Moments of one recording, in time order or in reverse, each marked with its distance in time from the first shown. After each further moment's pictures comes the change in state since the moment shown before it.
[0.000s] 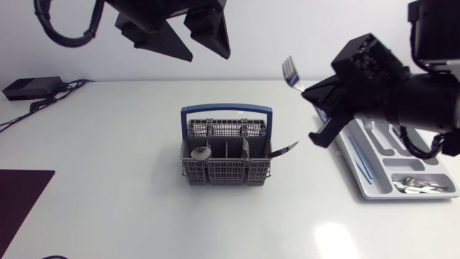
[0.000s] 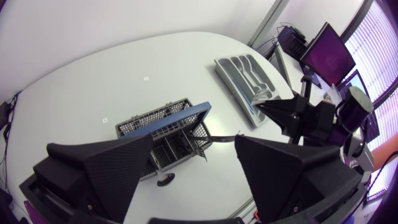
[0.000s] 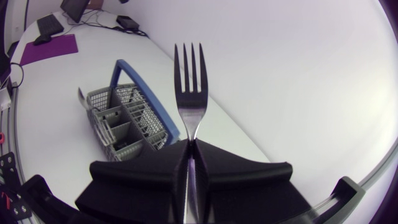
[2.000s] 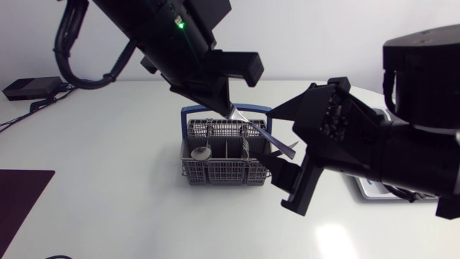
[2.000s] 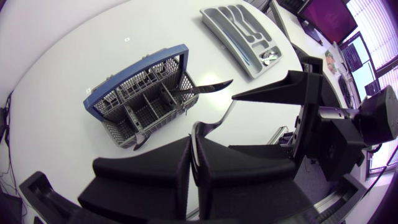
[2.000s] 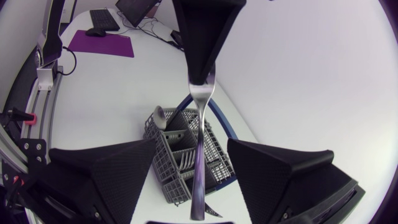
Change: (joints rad) left arm -0.167 0.040 -0.041 -0.161 -0.032 -0.003; right arm 0.400 -0.074 -0.098 0.020 0.065 -0.016
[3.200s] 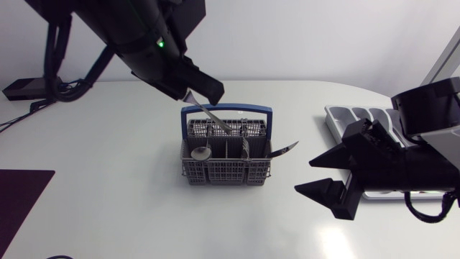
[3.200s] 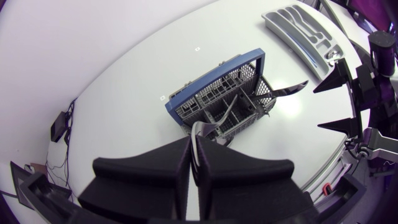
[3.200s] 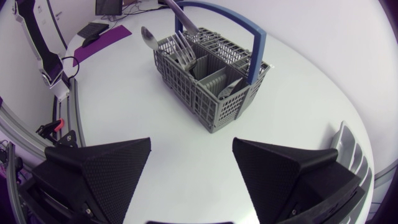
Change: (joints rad) left arm -0.037 -0.061 -0.078 -0.005 -0.496 0.058; right arm -0.579 -0.007 -0.151 -0.279 -0.535 0.098
